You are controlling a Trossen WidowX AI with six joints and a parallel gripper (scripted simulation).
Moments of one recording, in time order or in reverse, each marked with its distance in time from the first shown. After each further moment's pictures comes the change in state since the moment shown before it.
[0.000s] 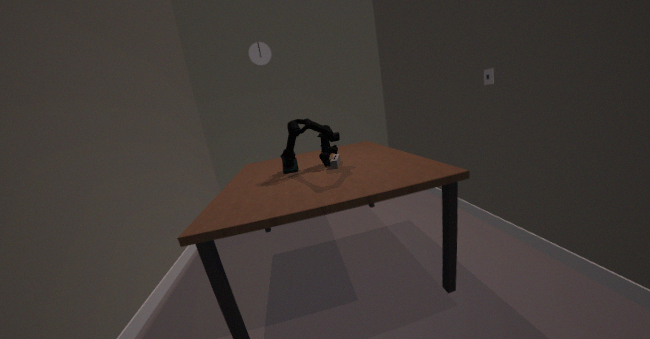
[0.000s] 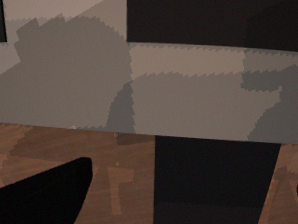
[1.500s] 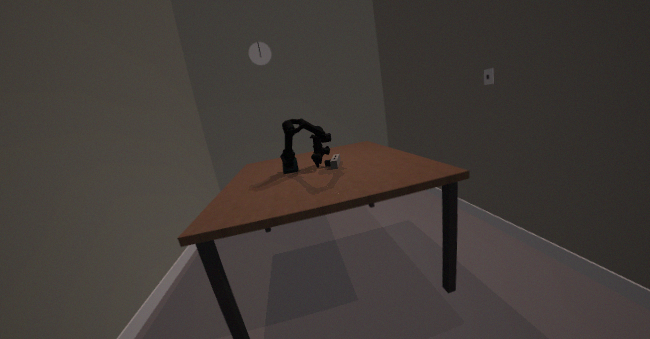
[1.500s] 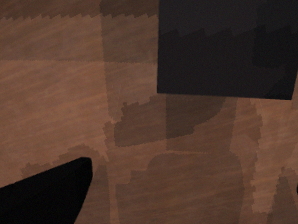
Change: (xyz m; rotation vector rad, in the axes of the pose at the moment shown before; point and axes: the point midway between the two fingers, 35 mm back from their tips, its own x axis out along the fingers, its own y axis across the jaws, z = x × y) arm 0.005 0.000 -0.054 -0.003 -0.005 -0.010
